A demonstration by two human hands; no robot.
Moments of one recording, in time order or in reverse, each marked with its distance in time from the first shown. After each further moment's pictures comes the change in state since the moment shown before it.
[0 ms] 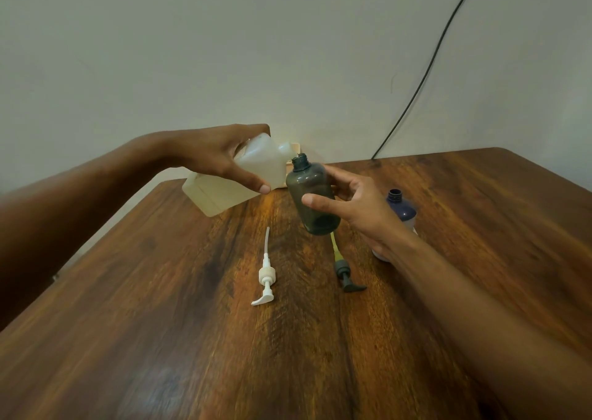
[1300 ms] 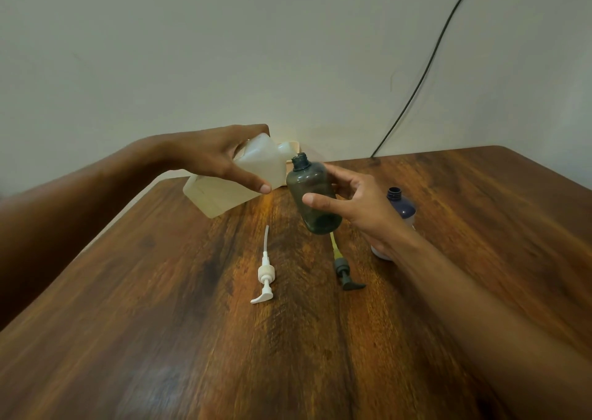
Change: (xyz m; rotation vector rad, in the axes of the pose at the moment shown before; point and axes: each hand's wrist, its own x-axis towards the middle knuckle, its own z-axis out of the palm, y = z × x) left_hand -0.001 0.001 0.006 -0.019 0.014 0.011; right_hand -0.001 0.001 -0.002 0.006 0.010 -0.015
